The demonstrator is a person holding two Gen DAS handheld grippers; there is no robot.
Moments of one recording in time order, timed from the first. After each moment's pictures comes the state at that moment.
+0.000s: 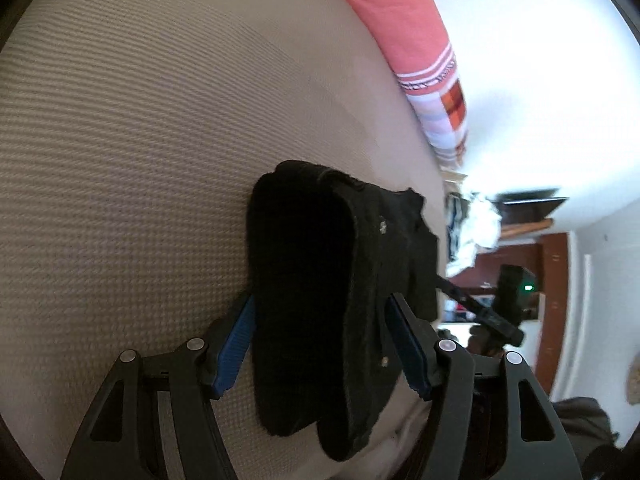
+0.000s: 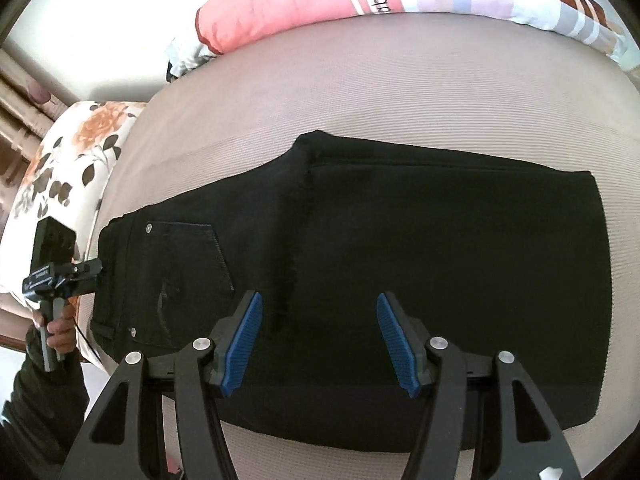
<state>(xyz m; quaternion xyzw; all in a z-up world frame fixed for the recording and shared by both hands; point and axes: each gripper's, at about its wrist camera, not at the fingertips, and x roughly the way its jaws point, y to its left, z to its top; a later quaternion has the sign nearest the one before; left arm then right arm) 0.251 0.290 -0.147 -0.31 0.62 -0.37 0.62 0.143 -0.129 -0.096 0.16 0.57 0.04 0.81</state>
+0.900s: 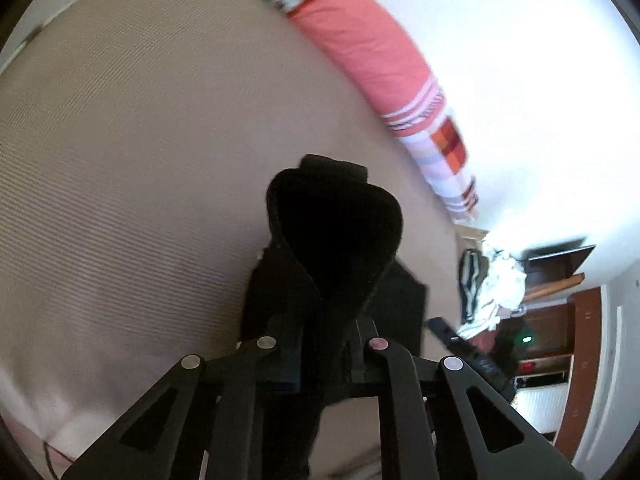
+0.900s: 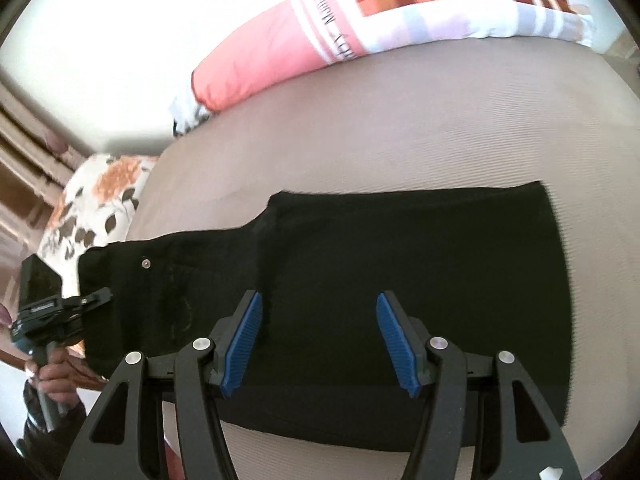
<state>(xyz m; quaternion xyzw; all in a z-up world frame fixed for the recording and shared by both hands) 0.193 0.203 -0.044 -0.33 0.56 -0.25 0.72 0.116 -0.197 -0.066 0.23 0.50 0.04 0.84</state>
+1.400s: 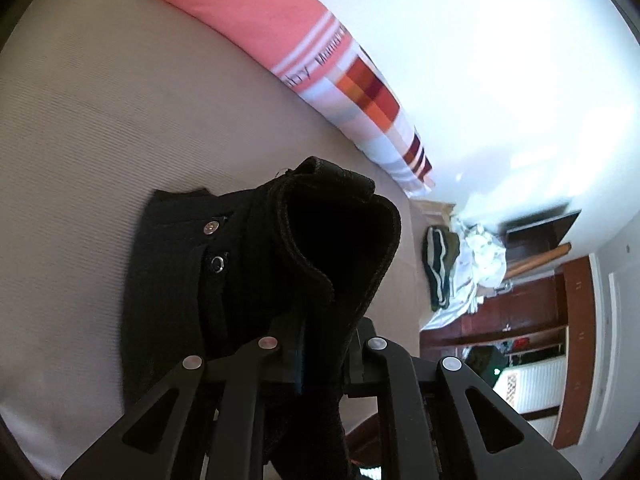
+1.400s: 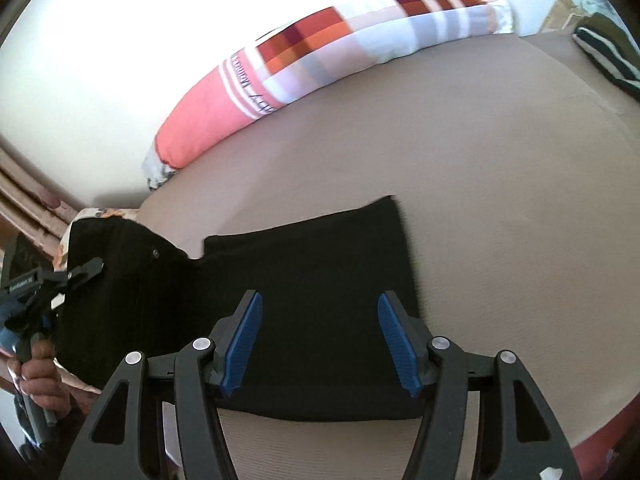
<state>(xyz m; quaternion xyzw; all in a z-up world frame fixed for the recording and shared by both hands) 0.198 -0.003 -0.011 -0.30 0.55 -0.31 0.71 0.056 -0.315 -0.049 0.26 0.45 -0.02 0.85</state>
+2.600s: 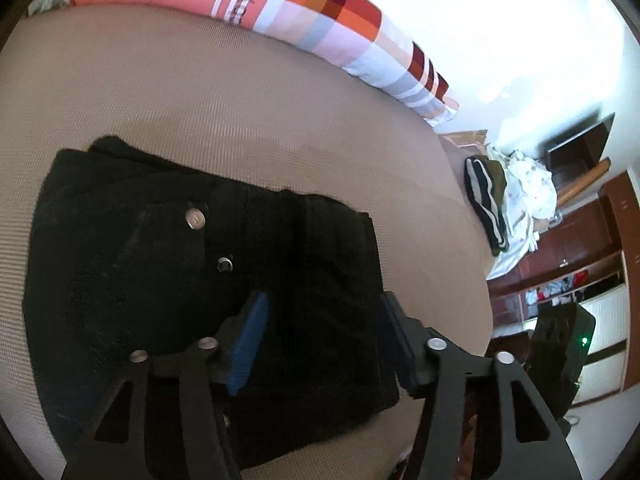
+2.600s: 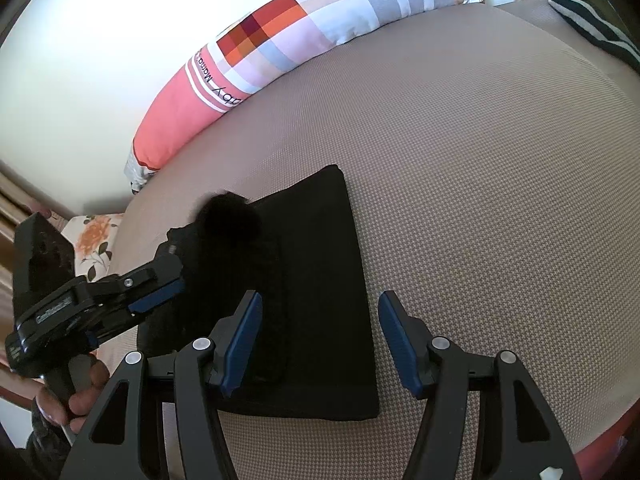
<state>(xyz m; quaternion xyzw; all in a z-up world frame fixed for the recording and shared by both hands) 0.156 -0.119 -0.064 -0.15 0.56 -0.32 0.75 0.036 -0.339 -0.091 0.29 0.46 -0.03 0.84</state>
